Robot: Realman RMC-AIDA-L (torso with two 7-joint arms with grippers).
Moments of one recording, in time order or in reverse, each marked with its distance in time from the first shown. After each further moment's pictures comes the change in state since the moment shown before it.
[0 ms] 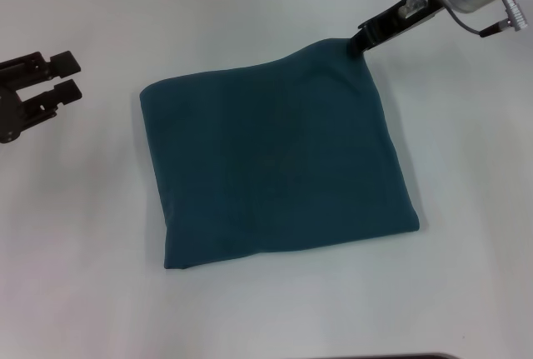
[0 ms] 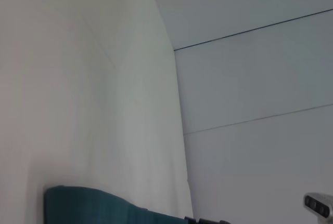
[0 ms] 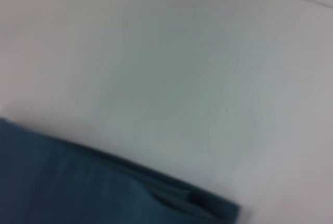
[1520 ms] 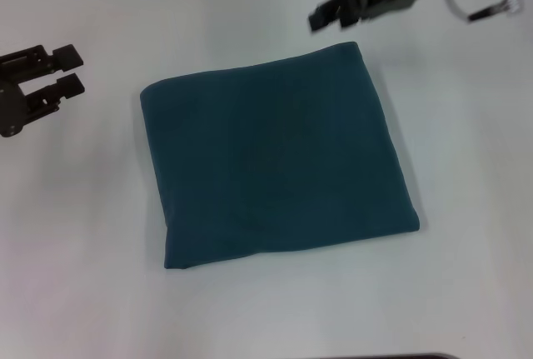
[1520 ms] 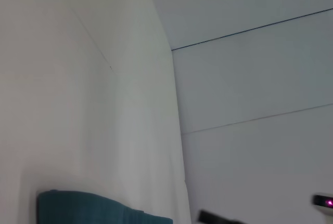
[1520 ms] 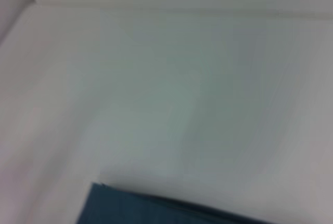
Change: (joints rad) left arm -0.012 0.001 0.000 0.000 -0.002 -0.001 -0.009; right arm 0.016 -0.031 0.160 0.047 0.209 -0.077 0.007
